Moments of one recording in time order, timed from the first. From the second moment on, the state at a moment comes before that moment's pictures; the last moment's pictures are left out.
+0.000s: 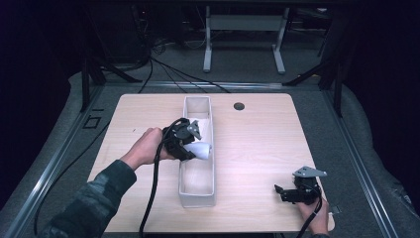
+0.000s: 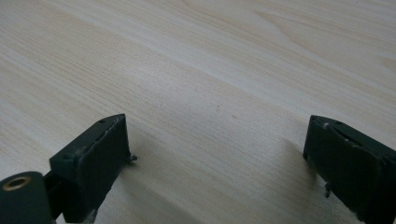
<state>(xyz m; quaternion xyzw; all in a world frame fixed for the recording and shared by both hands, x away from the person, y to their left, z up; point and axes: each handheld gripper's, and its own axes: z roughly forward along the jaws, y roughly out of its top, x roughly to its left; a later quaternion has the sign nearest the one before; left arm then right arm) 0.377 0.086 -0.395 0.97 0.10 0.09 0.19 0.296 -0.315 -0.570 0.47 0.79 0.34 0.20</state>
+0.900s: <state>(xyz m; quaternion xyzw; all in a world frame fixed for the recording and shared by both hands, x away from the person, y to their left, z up) 0.390 0.078 -0.442 0.98 0.11 0.05 0.18 0.296 -0.315 -0.570 0.47 0.79 0.34 0.20</state>
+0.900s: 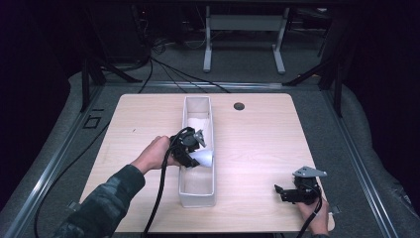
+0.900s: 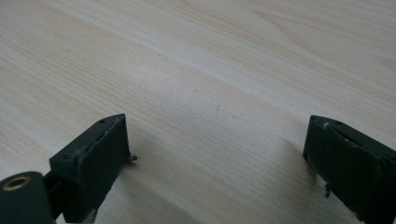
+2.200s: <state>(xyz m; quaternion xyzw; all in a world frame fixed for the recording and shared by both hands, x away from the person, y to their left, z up) 0.390 0.068 -0.469 0.98 0.10 0.04 0.15 0.296 -0.314 -0.570 0.47 0.79 0.34 0.20</state>
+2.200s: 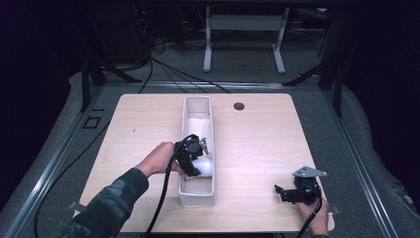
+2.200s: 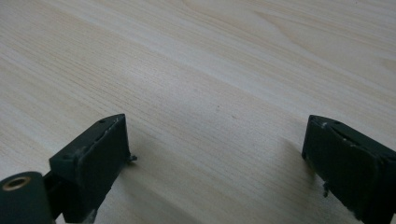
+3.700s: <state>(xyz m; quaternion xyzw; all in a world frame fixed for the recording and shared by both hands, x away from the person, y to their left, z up) 0.389 0.084 -0.427 0.97 0.14 0.07 0.18 0.296 -0.314 -0.570 0.47 0.79 0.34 0.20</state>
